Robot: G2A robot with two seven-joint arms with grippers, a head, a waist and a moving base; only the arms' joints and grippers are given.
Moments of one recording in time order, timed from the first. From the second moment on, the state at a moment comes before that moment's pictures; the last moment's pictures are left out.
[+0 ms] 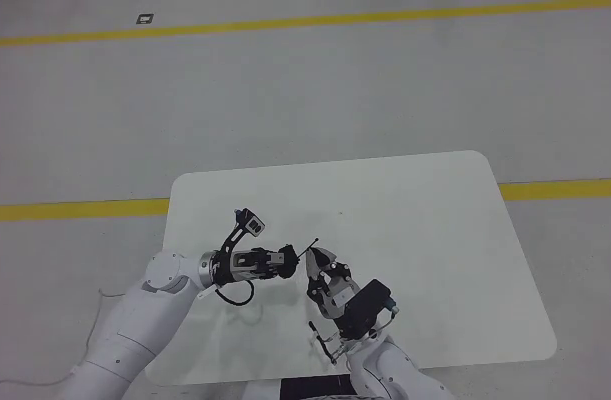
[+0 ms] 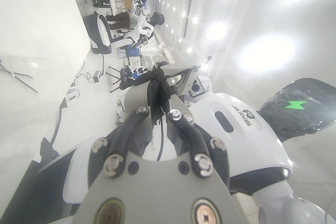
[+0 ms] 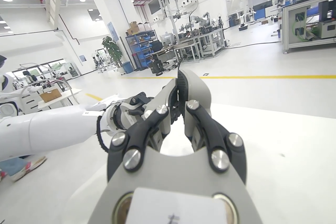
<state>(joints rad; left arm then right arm) 1.30 -1.00 -1.05 -1.42 -0.82 -0.34 -1.26 -1.79 -1.30 0.86 -1.87 -1.33 0.04 -0.55</state>
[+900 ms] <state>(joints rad) 1.30 -1.00 -1.05 -1.42 -0.82 -0.34 -1.26 -1.78 -1.30 0.86 -1.87 -1.39 0.07 -0.55</state>
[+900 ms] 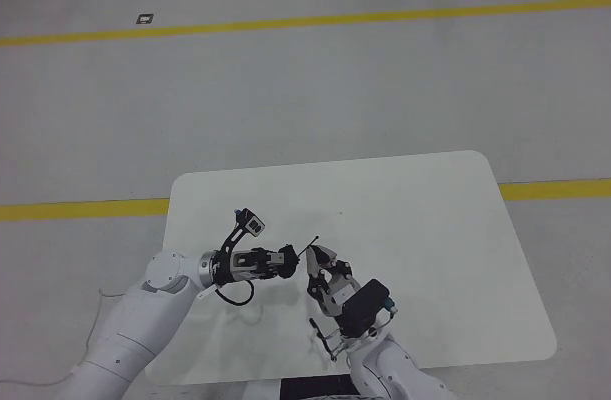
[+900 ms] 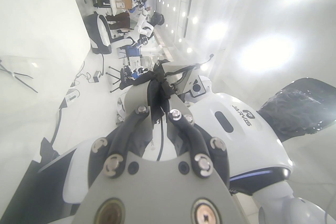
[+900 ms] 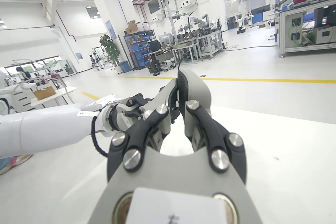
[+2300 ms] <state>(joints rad) 1.30 -1.00 -1.05 -1.42 -0.82 -0.34 -1.26 -1.83 -1.29 0.91 -1.89 -1.36 0.08 -0.59</state>
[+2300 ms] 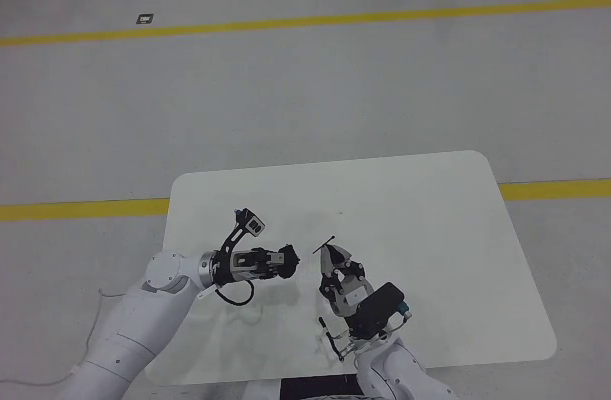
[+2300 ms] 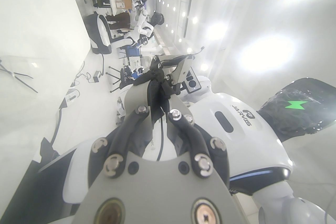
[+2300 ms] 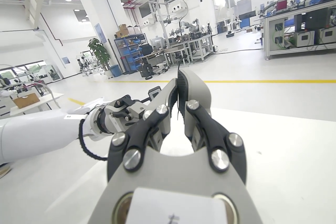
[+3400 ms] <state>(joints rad) 1.39 -1.04 -1.25 -1.54 -0.76 -0.34 -1.23 -1.83 -1.29 0.91 -1.89 -1.36 0.08 -0.59</state>
